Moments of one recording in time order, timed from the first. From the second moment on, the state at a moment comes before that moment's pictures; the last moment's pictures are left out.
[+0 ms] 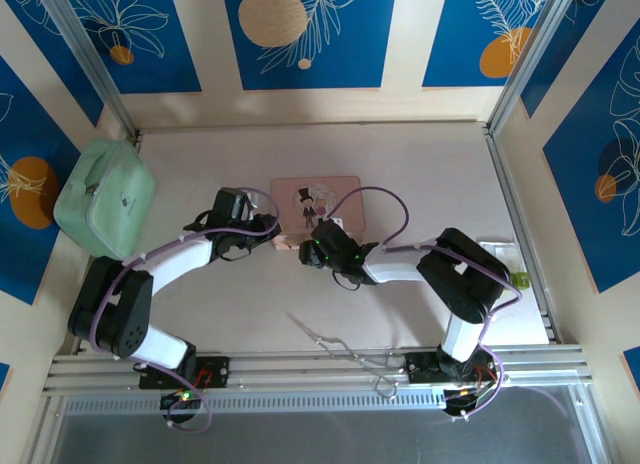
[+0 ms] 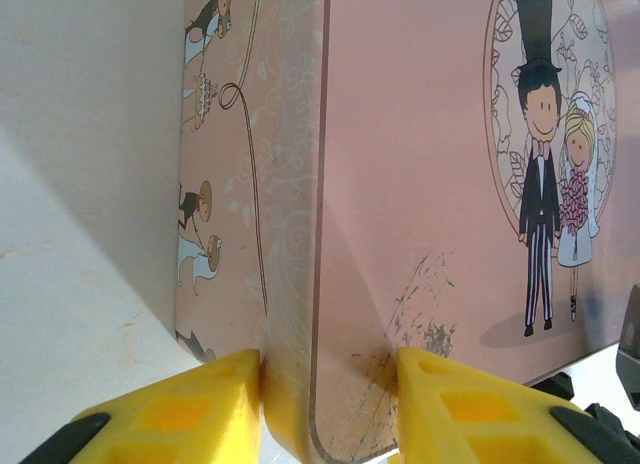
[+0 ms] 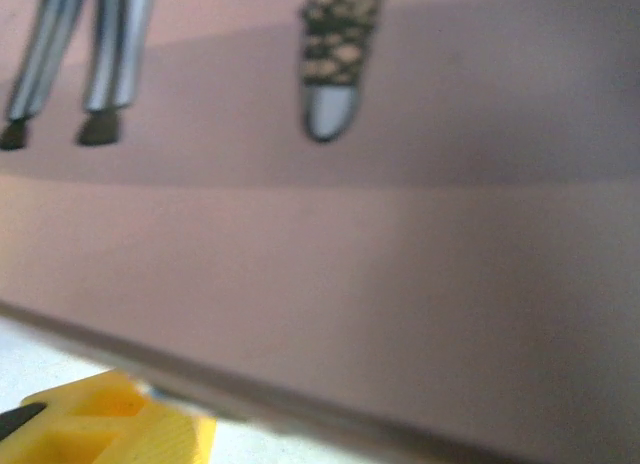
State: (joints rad) left arm -0.41 1.47 0.77 -0.12 0.32 -0.76; right arm 0.86 1.76 0.82 0.13 0.14 0.78
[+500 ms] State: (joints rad) left arm -0.40 1.47 0.77 -0.11 0.33 -0.76; right arm 0.85 1.78 0.83 0.13 0.14 0.77
